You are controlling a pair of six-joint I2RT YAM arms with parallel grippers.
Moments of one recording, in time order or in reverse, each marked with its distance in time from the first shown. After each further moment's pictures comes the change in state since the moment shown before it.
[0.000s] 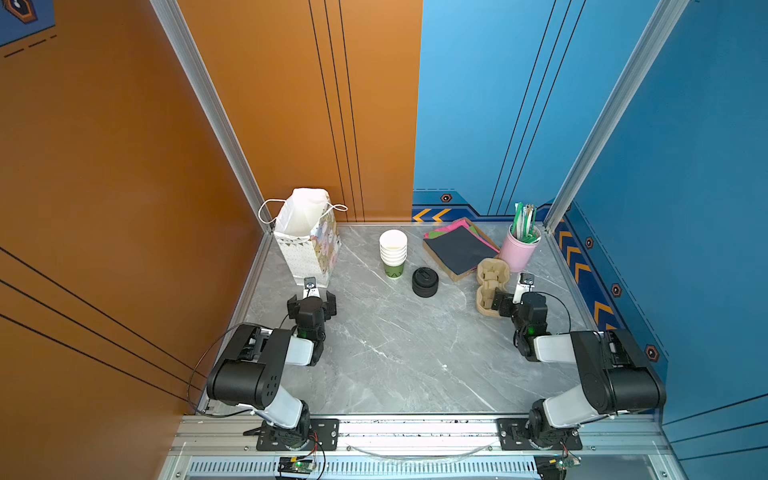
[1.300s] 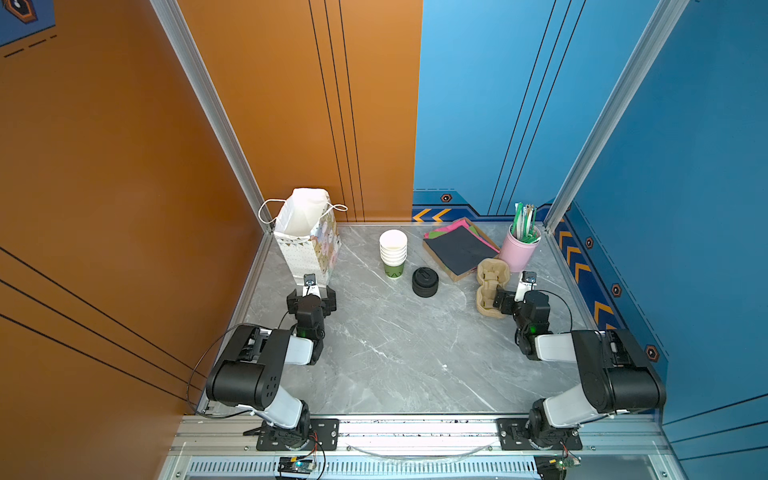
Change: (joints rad) left arm -0.008 -0.014 -0.011 0.077 0.011 0.030; right arm -0.020 -0.025 0.008 -0.003 -0.026 -0.008
